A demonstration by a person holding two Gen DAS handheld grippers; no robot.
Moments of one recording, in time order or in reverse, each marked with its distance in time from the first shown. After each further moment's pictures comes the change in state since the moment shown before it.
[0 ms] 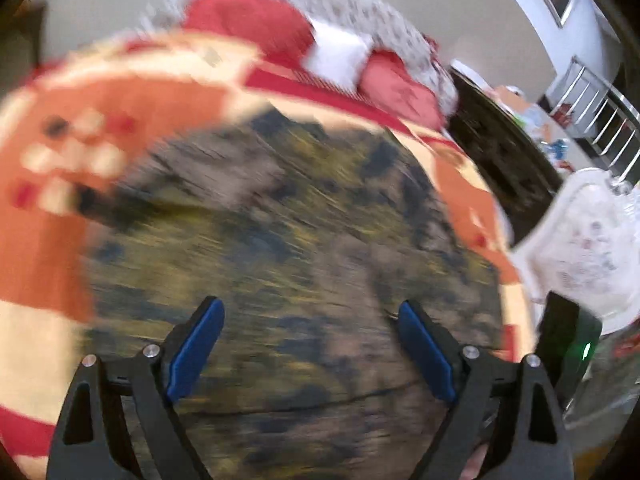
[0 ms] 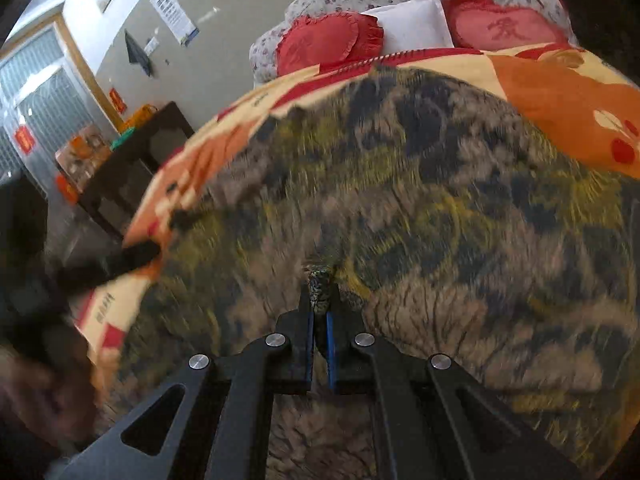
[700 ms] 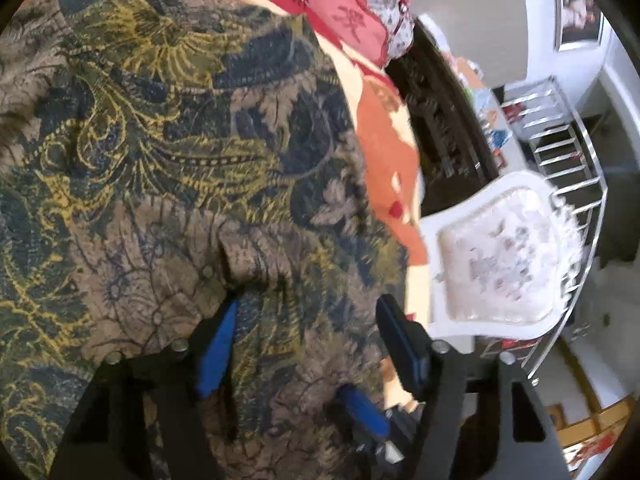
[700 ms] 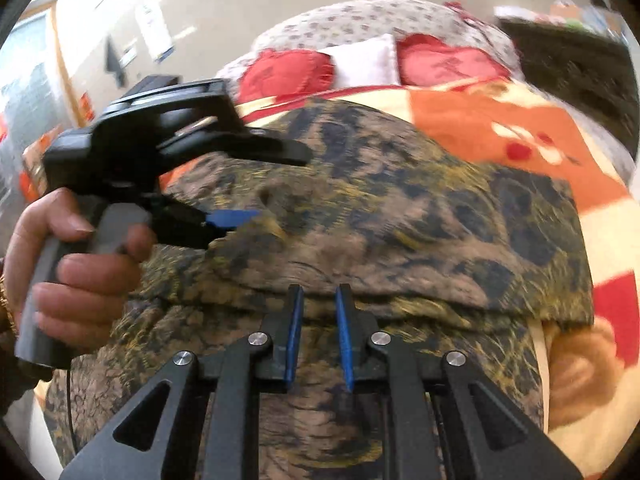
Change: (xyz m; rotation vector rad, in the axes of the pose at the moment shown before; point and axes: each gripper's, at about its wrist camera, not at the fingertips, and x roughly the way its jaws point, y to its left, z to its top) left arm 0.102 -0.051 0.034 -0.106 0.304 -0.353; right arm -0.065 -0.028 -0.040 0.045 -0.114 -0.190
